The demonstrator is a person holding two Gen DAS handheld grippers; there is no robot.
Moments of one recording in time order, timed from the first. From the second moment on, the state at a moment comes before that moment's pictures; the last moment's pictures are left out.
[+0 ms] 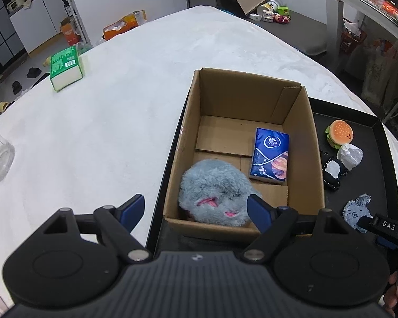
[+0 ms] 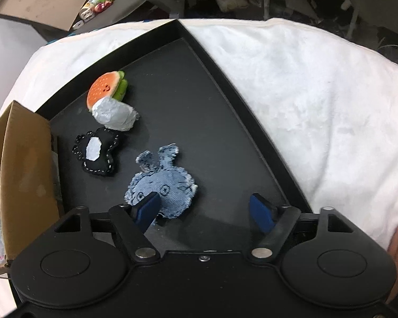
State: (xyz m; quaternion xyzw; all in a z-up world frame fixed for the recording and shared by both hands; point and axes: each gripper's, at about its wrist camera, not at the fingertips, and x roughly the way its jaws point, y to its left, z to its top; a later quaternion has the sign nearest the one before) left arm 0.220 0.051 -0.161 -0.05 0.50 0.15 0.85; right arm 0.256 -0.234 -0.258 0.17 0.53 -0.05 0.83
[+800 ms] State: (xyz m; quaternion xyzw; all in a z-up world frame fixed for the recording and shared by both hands) left arm 0.205 0.099 -0.175 -0.14 0.48 0.10 0.86; right arm 0.258 -0.197 -0.195 0.13 0.48 0.02 0.87
